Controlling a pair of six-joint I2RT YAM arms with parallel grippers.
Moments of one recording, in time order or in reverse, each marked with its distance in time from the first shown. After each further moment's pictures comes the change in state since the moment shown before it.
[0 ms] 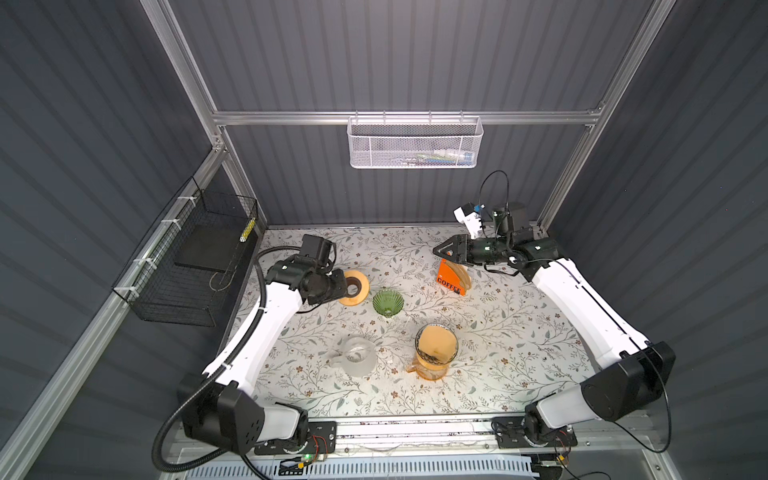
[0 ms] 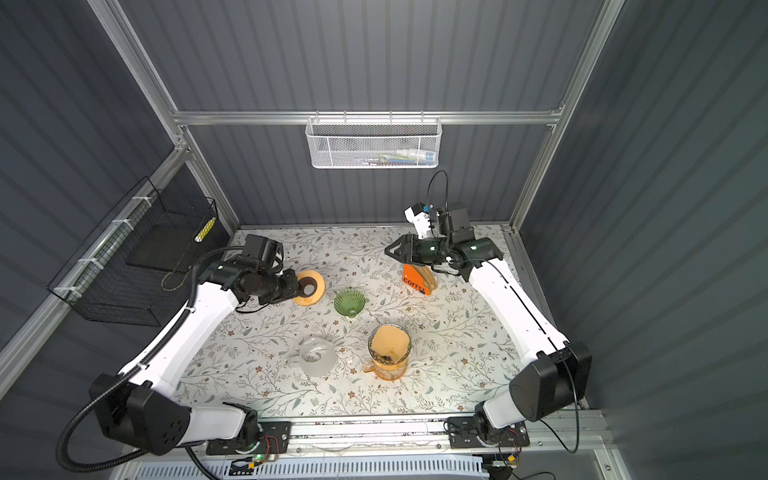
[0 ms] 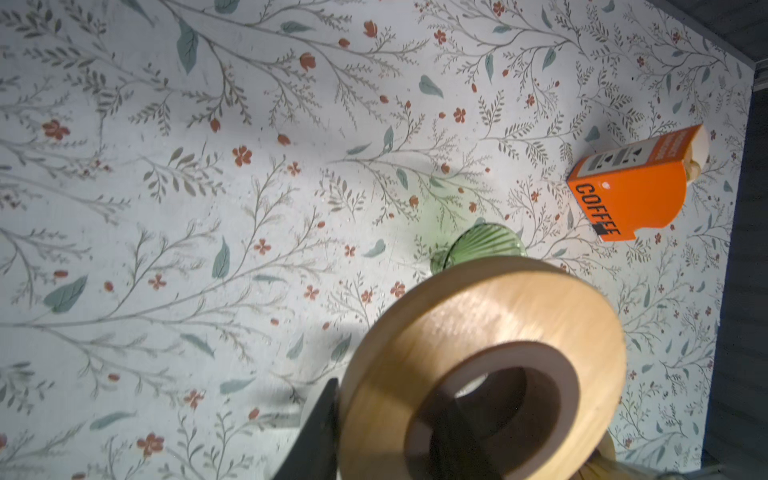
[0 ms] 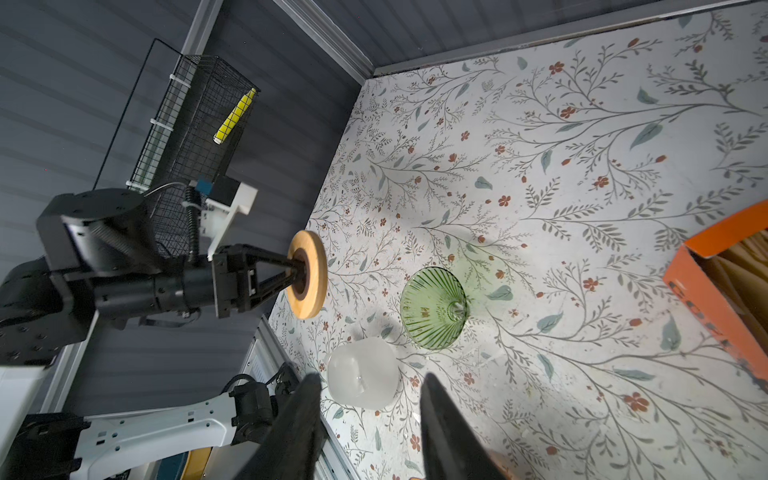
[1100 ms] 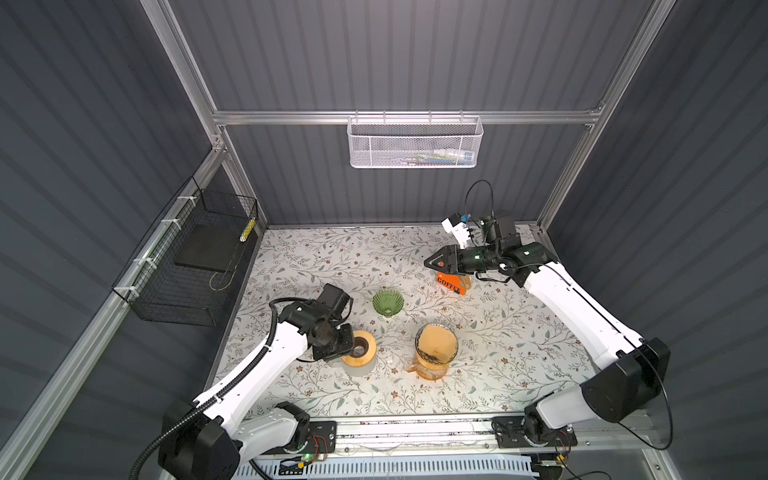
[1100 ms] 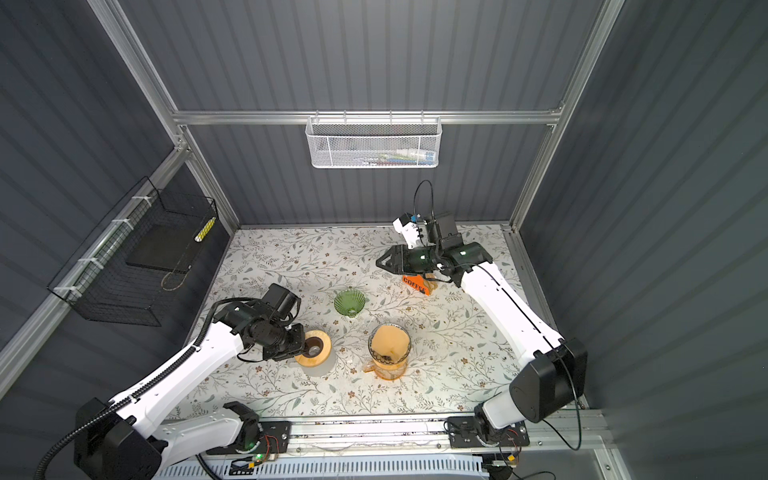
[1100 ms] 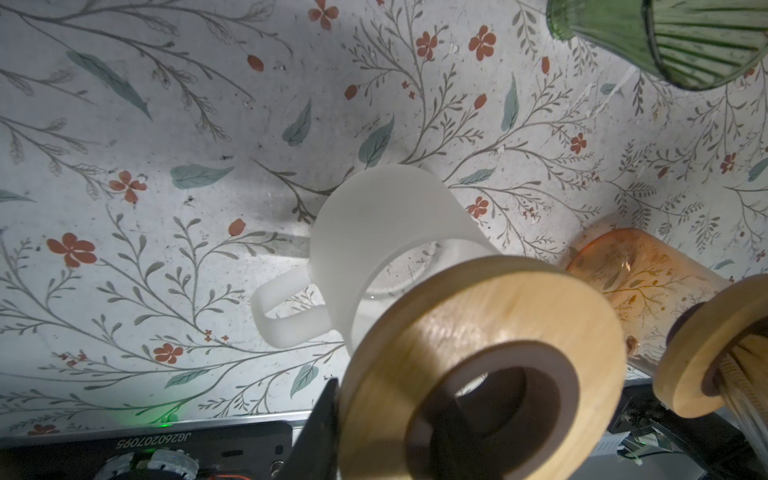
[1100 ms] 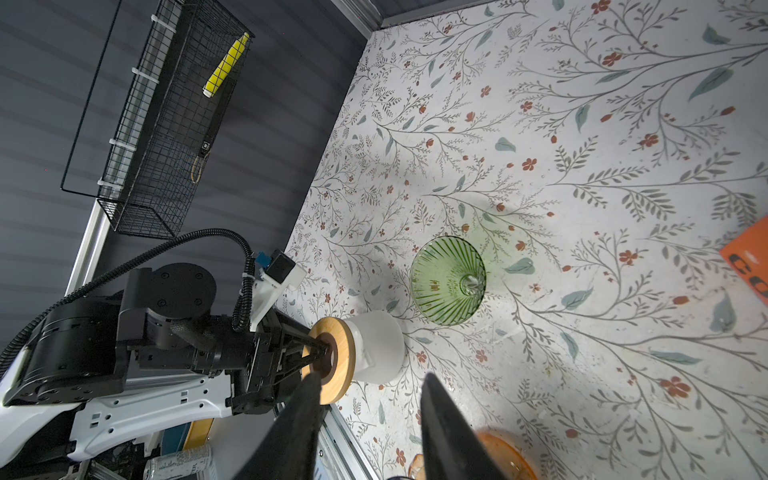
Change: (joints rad) left arm -0.188 -0.169 -0.392 -0.054 0.055 -0.185; right arm 0.074 0.000 -0.046 -0.007 0.007 -0.011
